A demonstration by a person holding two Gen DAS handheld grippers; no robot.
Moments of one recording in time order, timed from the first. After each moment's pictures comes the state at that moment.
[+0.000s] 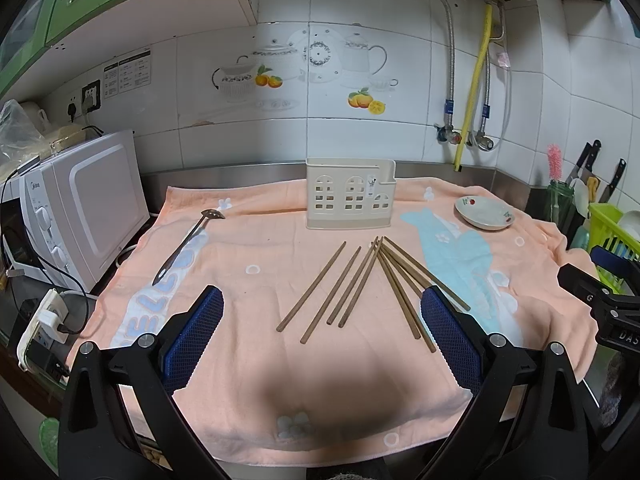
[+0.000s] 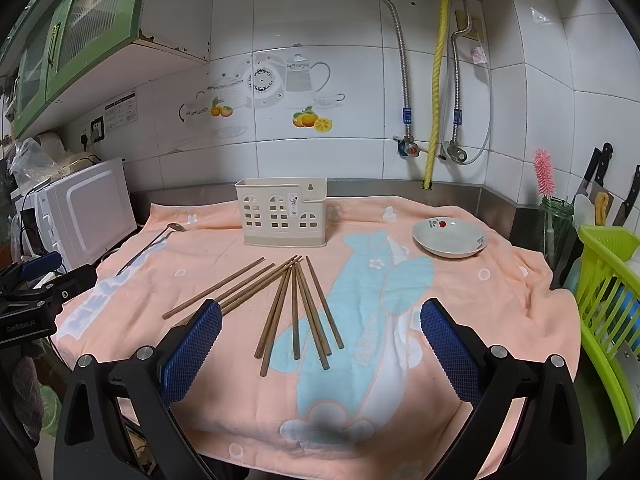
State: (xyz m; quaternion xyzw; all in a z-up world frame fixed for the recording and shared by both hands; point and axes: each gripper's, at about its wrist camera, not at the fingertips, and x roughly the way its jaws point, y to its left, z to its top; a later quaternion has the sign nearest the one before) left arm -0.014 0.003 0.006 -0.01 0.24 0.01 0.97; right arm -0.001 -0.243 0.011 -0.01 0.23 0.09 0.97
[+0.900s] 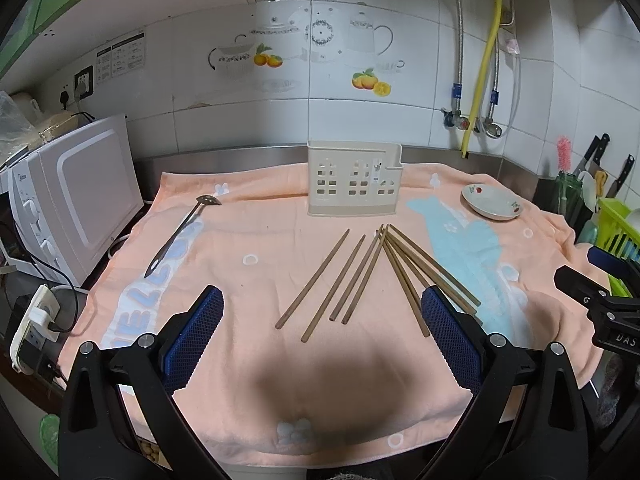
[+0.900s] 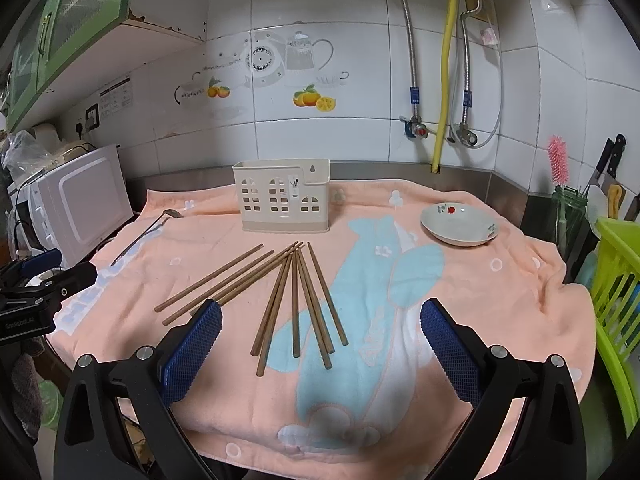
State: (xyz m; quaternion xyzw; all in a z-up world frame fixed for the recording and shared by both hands) left arm 0.017 0.006 -0.009 -0.02 0.27 0.01 0.96; right arm 0.031 -0.237 -0.004 -0.02 0.27 0.09 0.96
